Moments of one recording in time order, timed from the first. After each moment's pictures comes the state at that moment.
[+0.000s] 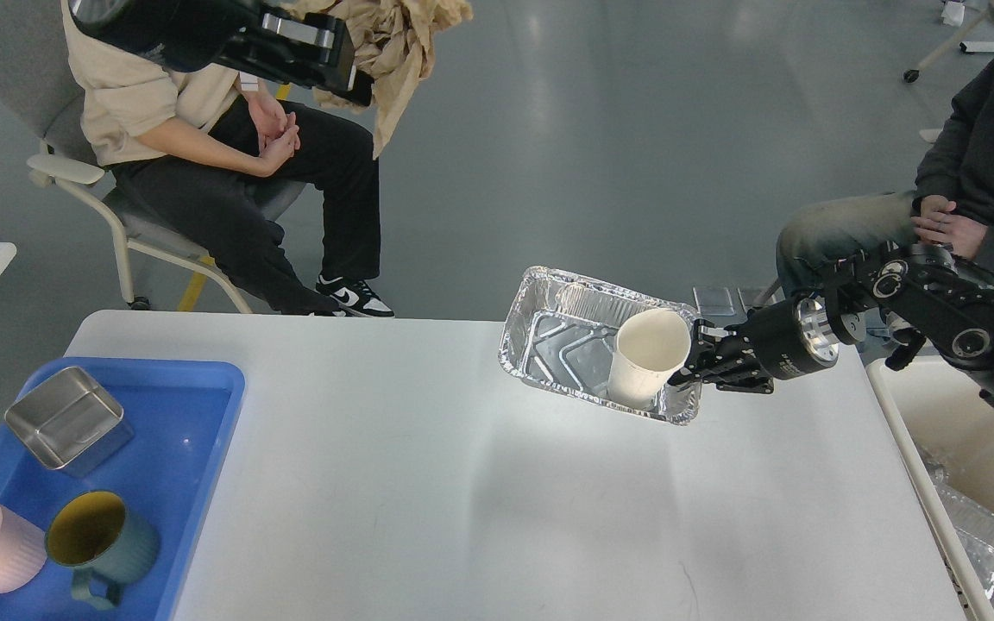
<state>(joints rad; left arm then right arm) -1.88 0.68 -0.16 -1.32 0.60 -0.96 0.47 1.01 -0.44 0.33 0.73 -0.90 0.96 0.02</state>
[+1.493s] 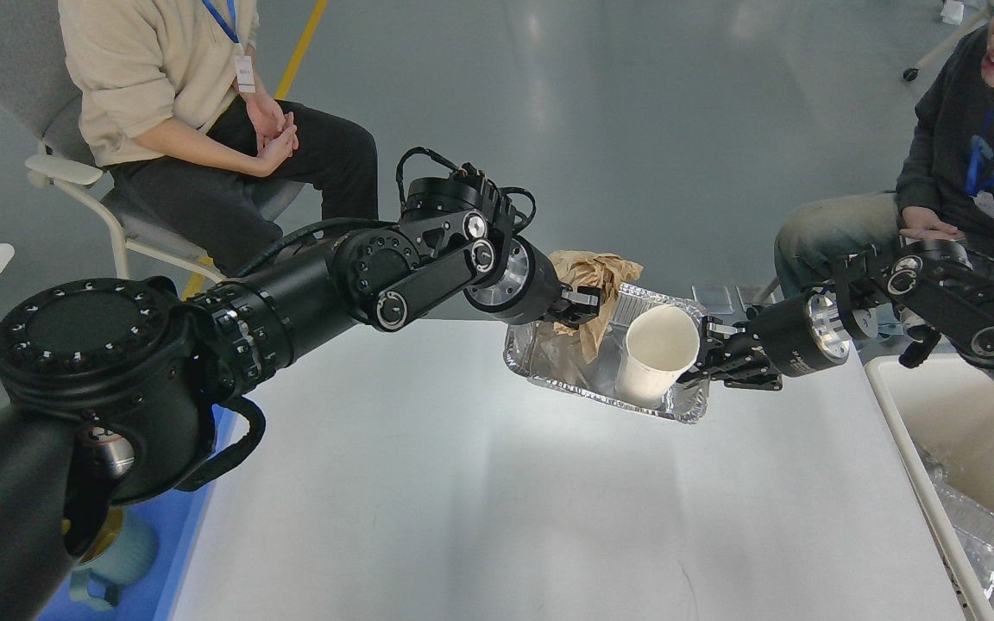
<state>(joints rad) -1.40 -0.24 -0.09 -0.51 0.92 -0.70 0.25 1.01 -0.48 0.33 0.78 -0.89 0.96 0.02</state>
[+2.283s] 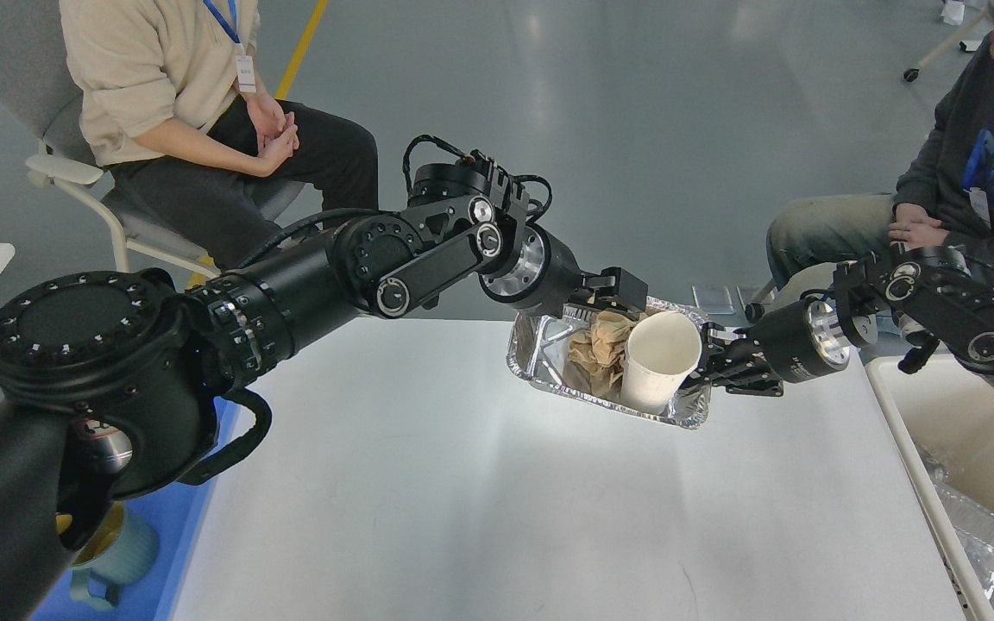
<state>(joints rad) -1.42 -0.24 -0.15 -0.53 0.91 -0.72 0.21 1.00 -0.47 0.33 0.77 -0.90 0.96 0.02</state>
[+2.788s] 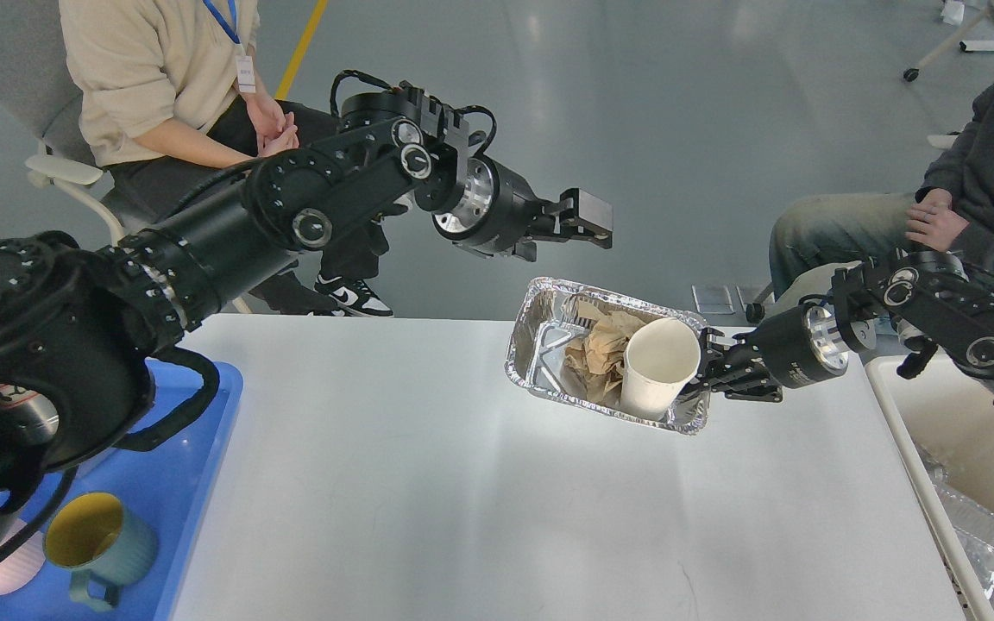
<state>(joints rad) -1.43 -0.04 -0.31 -0.63 0.87 -0.74 0.24 0.99 -0.47 0.33 0.78 -0.90 0.96 0.02</state>
